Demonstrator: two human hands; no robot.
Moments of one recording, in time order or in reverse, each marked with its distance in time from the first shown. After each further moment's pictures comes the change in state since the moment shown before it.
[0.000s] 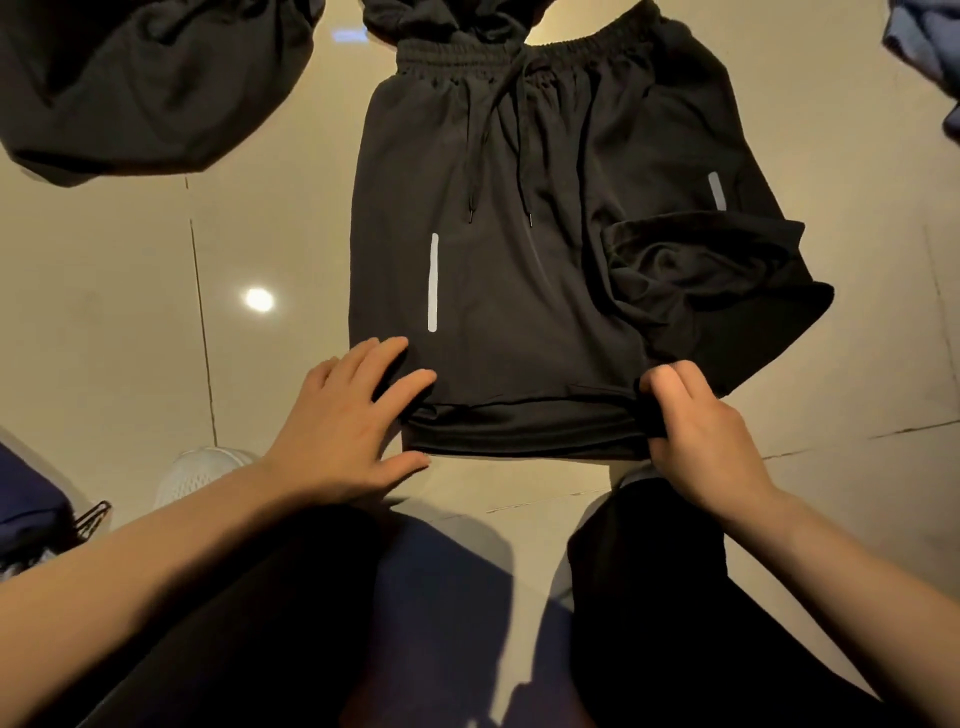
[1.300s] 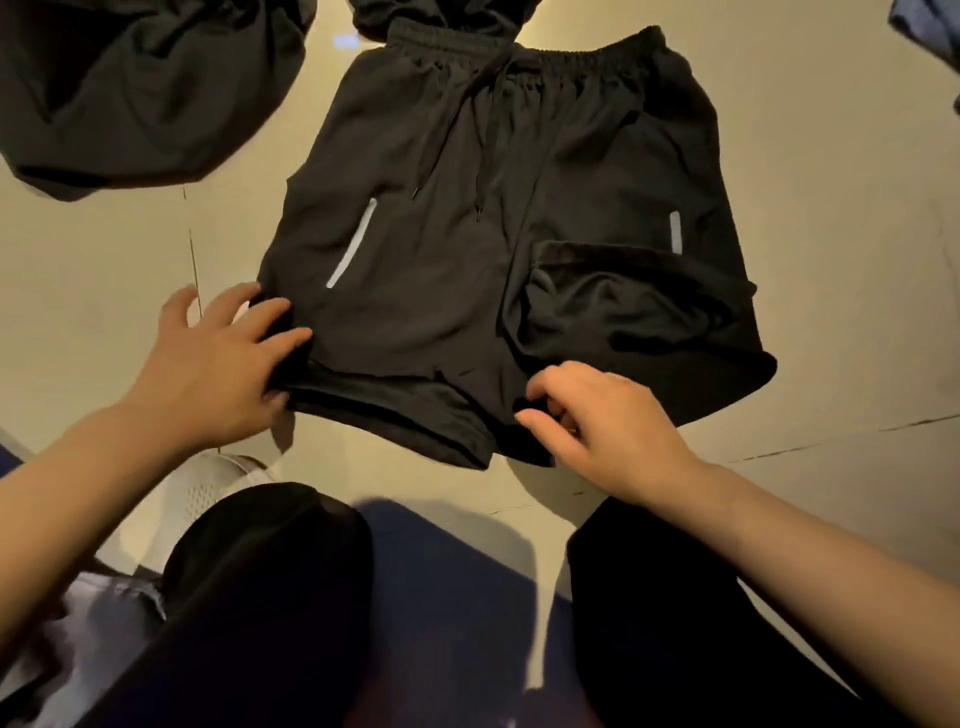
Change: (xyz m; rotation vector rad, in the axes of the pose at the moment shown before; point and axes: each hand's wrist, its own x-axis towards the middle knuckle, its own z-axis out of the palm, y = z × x) left_hand -0.005 -0.077 -0.047 0.308 -0.096 -0.128; right_hand 0.015 -0.061 -0.004 0.183 0.035 -0.401
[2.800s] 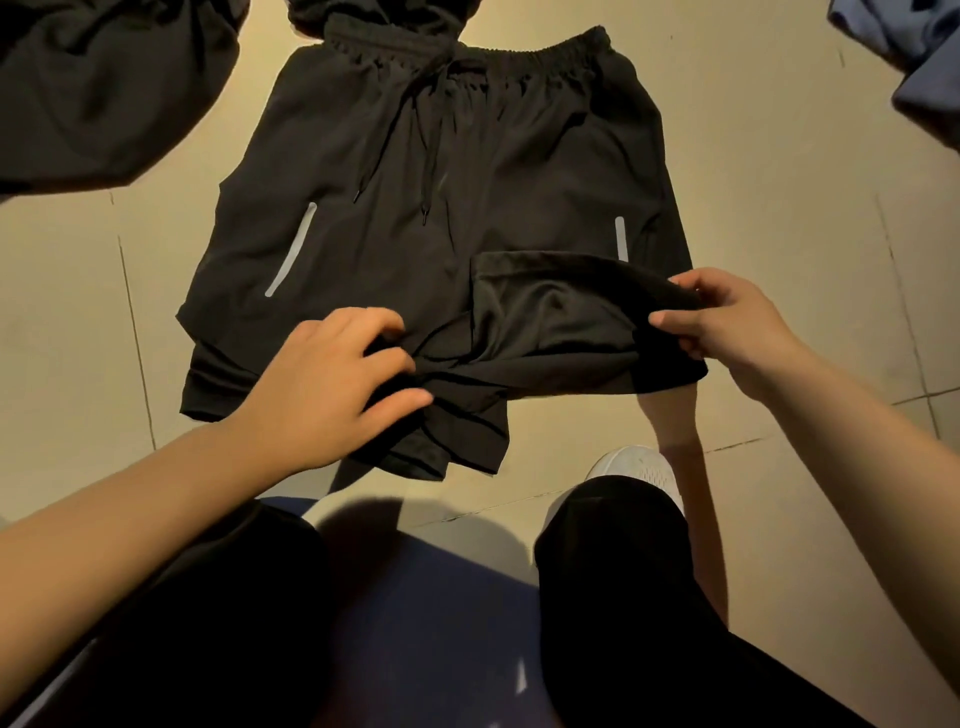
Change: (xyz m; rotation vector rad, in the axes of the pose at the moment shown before) left_hand 0.041 0.100 -0.030 -0.373 0.245 0.254; right_hand 0.005 0.125 -0.064 0.703 0.177 0.779
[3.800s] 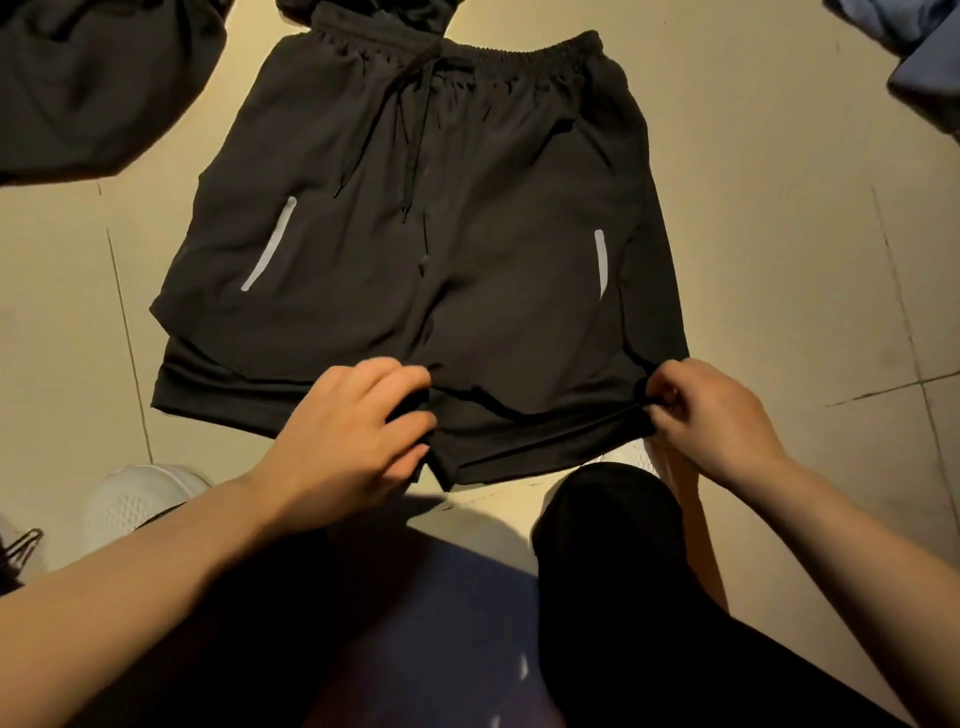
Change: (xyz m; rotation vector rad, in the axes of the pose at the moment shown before) left_hand -0.027 0.029 0.025 0.071 0.082 0.222; right_hand -0.054 0.060 0.015 -0.803 -0.022 -0.337
